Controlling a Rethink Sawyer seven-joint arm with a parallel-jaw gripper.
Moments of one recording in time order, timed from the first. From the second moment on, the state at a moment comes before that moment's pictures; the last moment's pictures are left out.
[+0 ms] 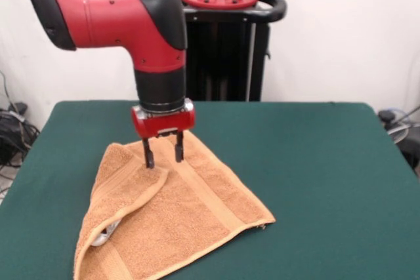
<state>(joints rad) -0.80 -0.54 0.46 1.82 -0.84 0.39 1.57</state>
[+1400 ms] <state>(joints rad) -0.79 -0.48 0.46 1.82 -0.87 0.34 1.57</state>
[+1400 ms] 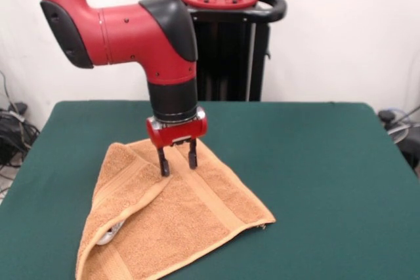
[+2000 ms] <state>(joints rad) -0.83 -0.46 0.49 1.81 -0.87 0.35 1.57</state>
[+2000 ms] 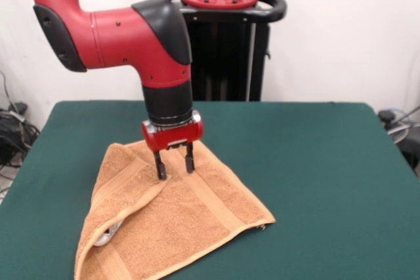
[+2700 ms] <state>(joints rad) -0.88 -0.44 0.56 1.79 -0.87 0.46 1.57</state>
